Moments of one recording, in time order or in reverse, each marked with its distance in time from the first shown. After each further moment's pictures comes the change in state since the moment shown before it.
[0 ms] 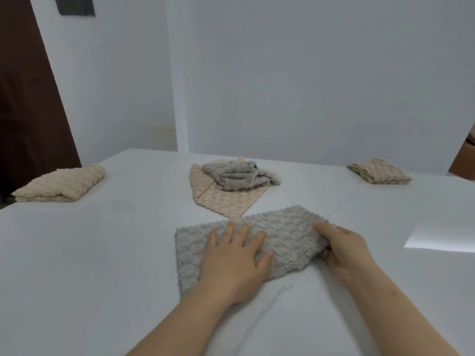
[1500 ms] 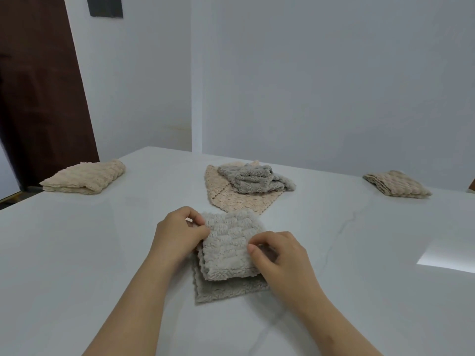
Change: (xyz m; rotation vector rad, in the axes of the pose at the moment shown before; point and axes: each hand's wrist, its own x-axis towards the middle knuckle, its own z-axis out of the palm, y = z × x) left_hand -0.011 -0.088 -0.037 -0.977 0.422 -0.414; right_hand -0.069 0.027 0.072 -0.806 -0.403 -0.868
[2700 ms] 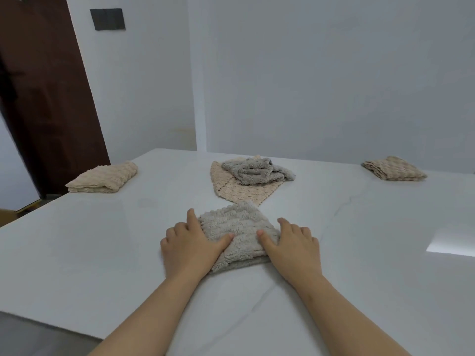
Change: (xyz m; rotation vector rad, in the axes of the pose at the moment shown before) left_hand -0.045 -0.017 0.016 0.821 0.123 0.028; right_hand -0.016 0.001 -0.003 -0.461 -0.133 0.367
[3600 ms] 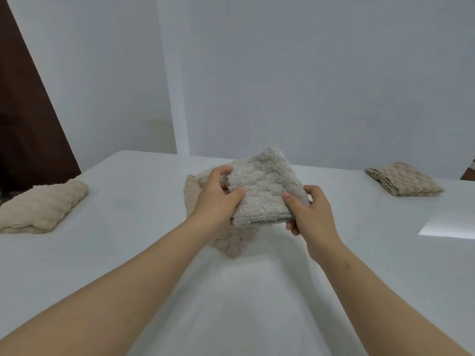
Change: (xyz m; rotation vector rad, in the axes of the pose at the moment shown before) left_hand 0.155 0.125 -0.005 -1.025 -0.275 0.141; right_hand 0.162 0.026 -0.047 1.076 0.156 0.176
